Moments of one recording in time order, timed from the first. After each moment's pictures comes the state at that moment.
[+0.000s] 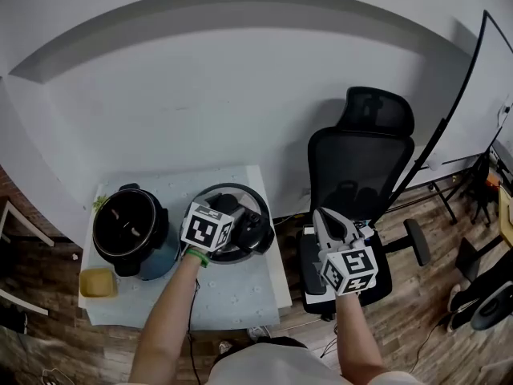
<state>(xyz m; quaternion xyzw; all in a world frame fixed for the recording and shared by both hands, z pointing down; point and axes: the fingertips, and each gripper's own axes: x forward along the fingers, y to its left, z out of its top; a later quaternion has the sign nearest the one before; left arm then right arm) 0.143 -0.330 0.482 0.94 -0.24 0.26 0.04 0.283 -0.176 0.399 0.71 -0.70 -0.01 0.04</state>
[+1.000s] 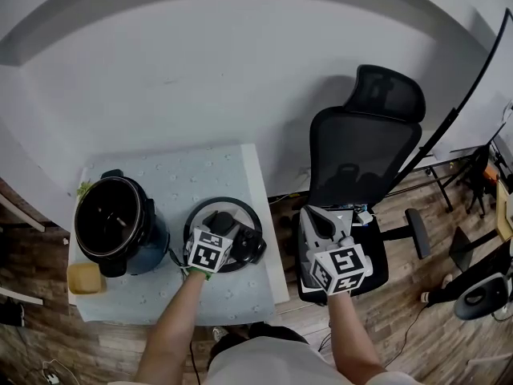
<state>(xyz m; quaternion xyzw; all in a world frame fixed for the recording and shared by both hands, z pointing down) 0.134 -0.321 0.629 0.92 -0.25 0.28 0.06 0.269 -0.206 0.454 0.69 -0.72 0.04 0.08</state>
